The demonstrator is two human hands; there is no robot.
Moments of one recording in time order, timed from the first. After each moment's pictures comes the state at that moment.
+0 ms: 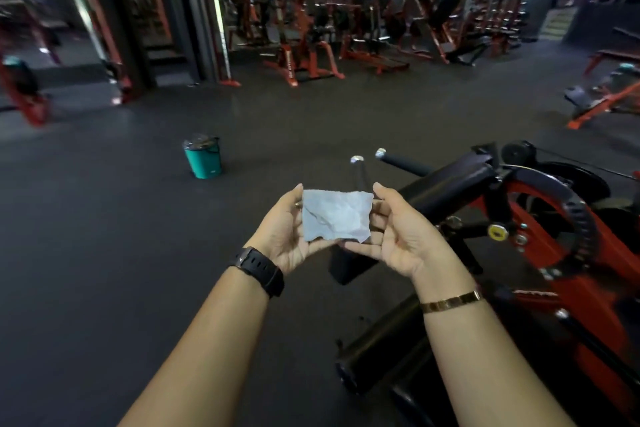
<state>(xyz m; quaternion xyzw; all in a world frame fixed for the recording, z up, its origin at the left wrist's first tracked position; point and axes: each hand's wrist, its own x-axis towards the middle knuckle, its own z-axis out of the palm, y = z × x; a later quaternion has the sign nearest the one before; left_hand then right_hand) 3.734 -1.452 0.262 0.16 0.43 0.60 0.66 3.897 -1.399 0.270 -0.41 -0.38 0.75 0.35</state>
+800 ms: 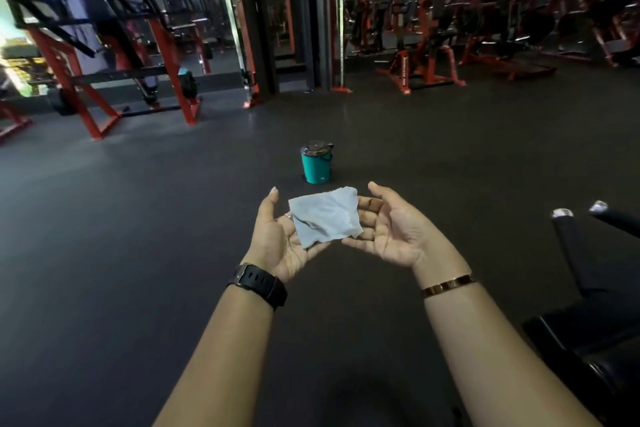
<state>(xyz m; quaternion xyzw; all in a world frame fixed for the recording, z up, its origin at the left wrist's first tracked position) 3.435 -1.488 0.259 0.07 0.41 0.73 0.53 3.567 -1.361 0.267 -0.30 -0.40 0.85 0.16</state>
